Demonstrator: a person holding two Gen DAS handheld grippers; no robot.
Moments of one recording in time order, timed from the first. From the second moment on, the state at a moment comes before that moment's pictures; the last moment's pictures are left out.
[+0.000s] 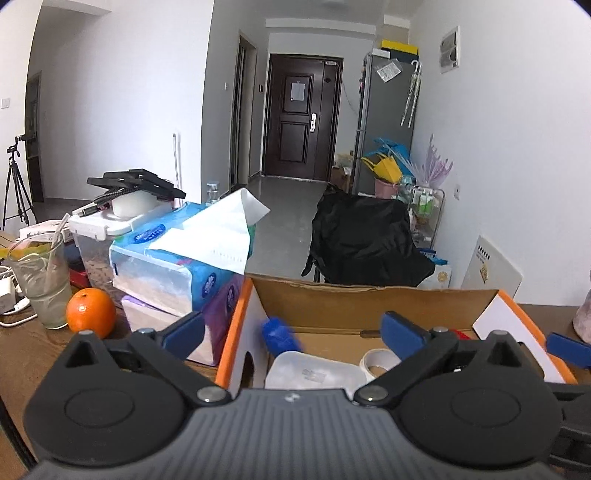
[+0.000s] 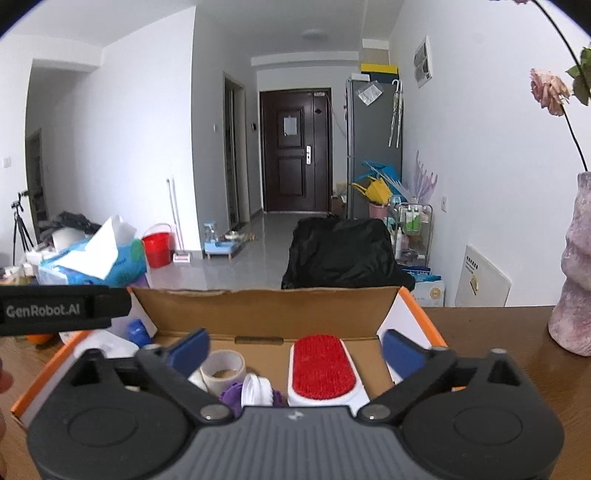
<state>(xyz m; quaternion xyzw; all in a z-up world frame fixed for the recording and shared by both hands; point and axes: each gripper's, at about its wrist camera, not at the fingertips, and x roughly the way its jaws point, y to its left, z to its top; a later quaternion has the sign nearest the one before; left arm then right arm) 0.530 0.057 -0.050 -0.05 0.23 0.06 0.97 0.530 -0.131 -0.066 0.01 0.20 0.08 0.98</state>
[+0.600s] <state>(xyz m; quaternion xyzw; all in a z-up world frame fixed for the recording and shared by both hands) 0.510 0.054 -0.037 -0.06 0.22 0.06 0.97 0.511 -0.140 -0.060 0.01 0.19 0.07 0.98</state>
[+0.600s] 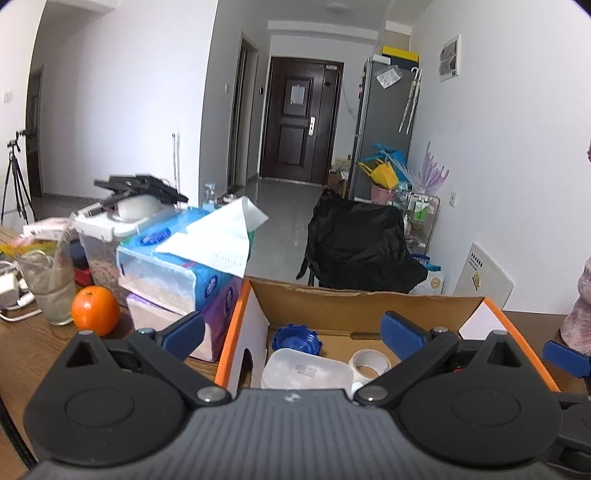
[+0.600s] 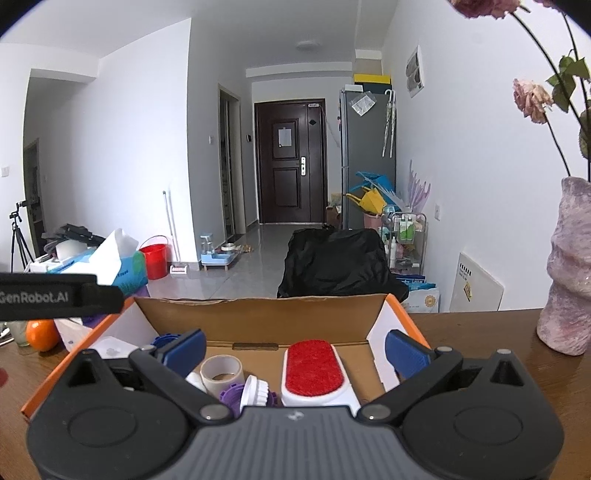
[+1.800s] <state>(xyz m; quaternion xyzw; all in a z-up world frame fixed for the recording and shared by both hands) 0.322 0.003 -0.036 -0.06 0.23 0.02 0.97 0.309 -0.242 -0.052 0.02 0.14 0.03 0.99</state>
